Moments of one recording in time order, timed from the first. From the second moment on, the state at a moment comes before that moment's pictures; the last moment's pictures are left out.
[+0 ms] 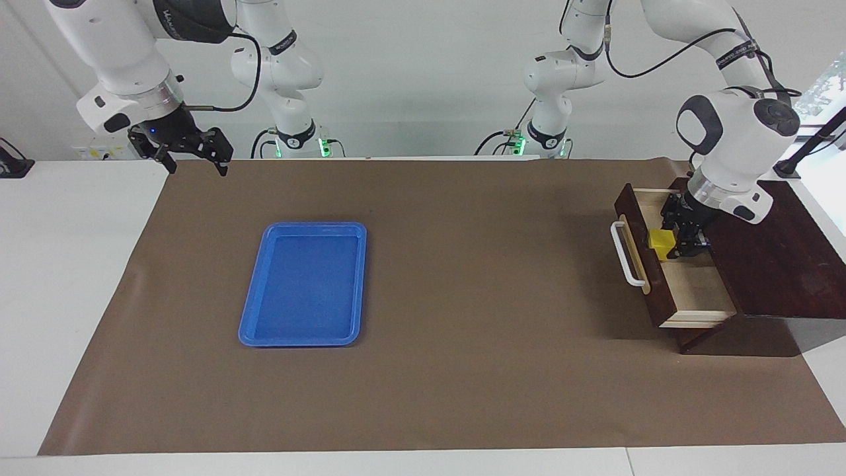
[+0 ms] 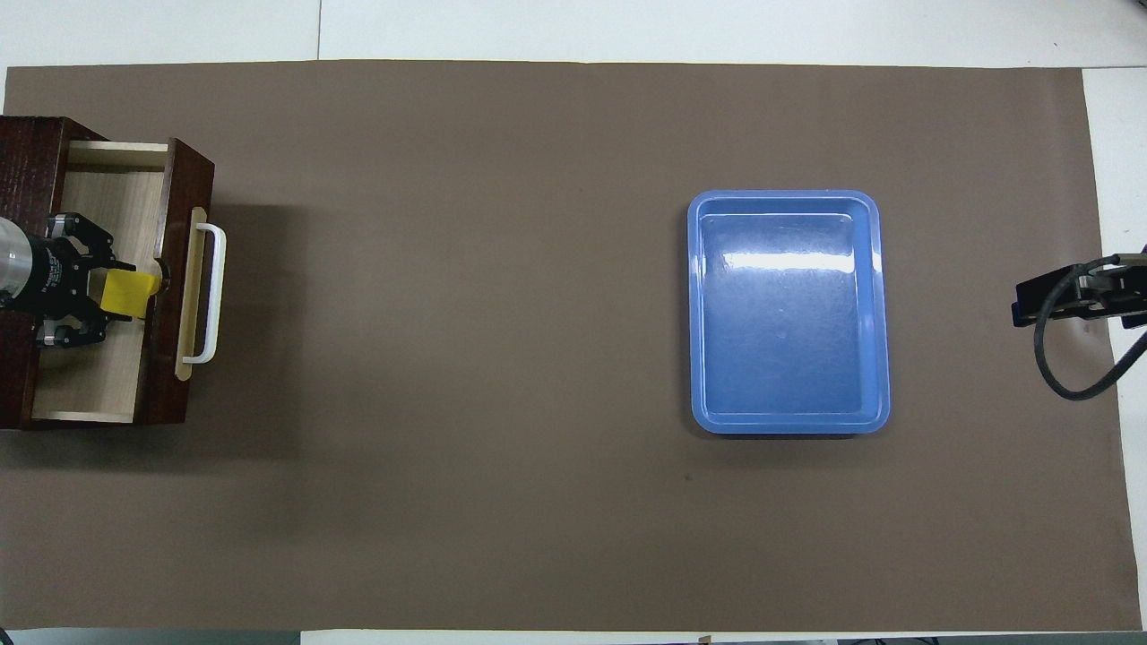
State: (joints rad) left arm 0.12 0.06 -0.02 -1.97 0.01 2.06 -1.38; right arm -0.10 -0.06 0.06 -1.66 -0.04 1.50 0.01
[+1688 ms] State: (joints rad) left arm 0.00 0.07 -0.03 -1.68 0.00 1.80 -1.43; right arm -0.10 -0.02 0.06 -1.58 -0.03 1.44 0.01
